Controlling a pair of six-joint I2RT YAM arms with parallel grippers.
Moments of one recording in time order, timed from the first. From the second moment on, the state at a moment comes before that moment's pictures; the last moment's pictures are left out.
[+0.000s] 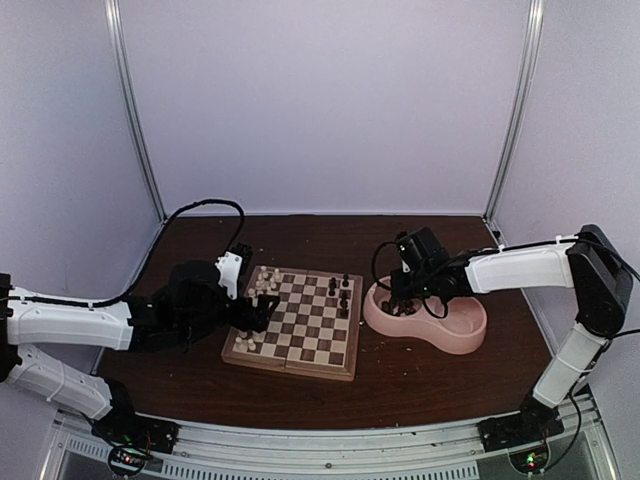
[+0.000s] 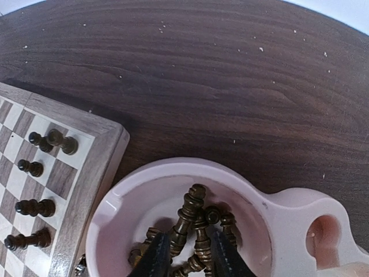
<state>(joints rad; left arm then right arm) -0.94 1.21 0.59 0.17 -0.33 -0.28 0.68 1.65 0.98 -0.15 0.32 0.41</state>
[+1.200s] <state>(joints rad) -0.94 1.16 0.60 0.15 -0.33 -0.23 0.63 1.88 1.09 -0.18 0.20 0.48</state>
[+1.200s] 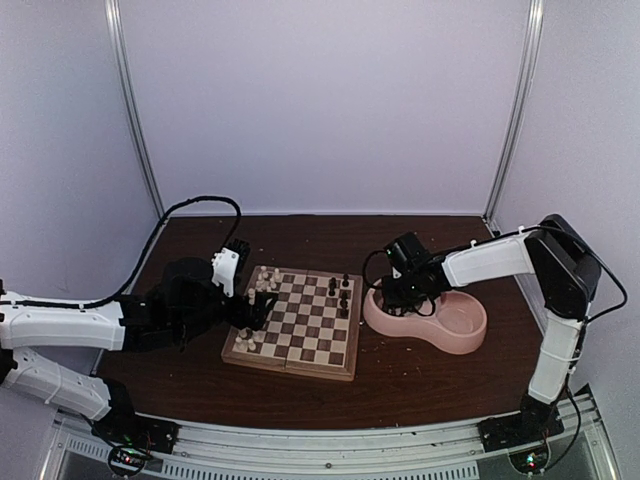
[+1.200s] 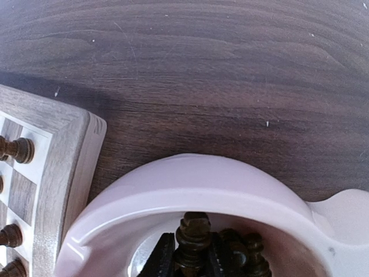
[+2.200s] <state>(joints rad) -0.94 1.26 0.64 0.16 -0.12 -0.18 0.75 1.46 0.79 0.17 0.15 0.29</state>
